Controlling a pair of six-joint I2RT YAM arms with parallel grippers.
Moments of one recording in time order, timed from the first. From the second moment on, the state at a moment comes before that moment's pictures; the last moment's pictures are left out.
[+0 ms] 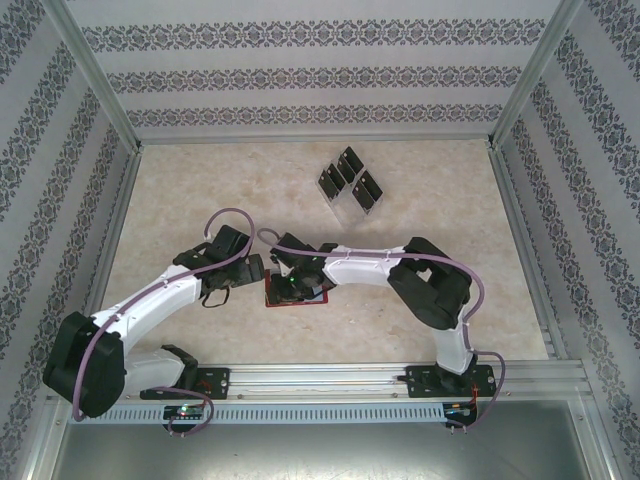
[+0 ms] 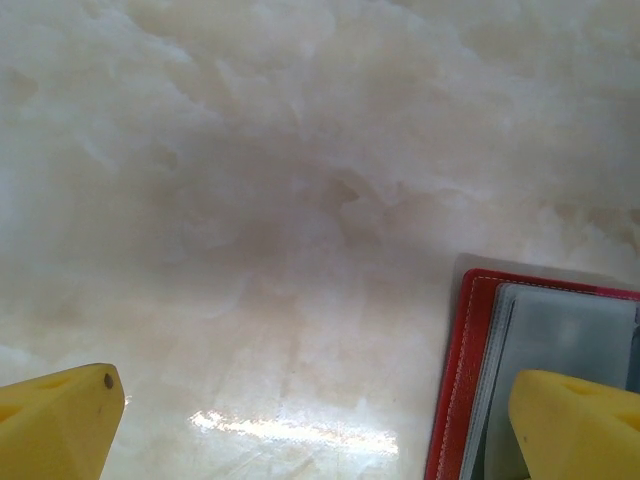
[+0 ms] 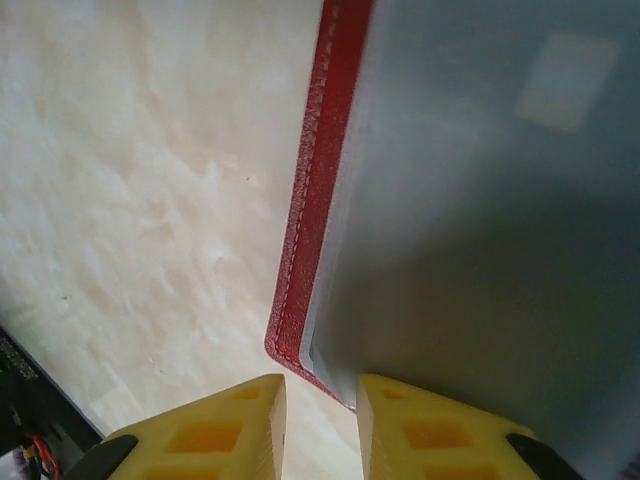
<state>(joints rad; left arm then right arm) -0.45 1.21 0.71 -0.63 -0.17 -0.72 0.97 1.97 1.23 -0.35 -0.39 0.79</state>
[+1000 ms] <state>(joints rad) -0.52 1.35 0.73 -0.59 -0.04 -0.71 0.77 1.66 1.04 -0.38 -0.33 0.78</state>
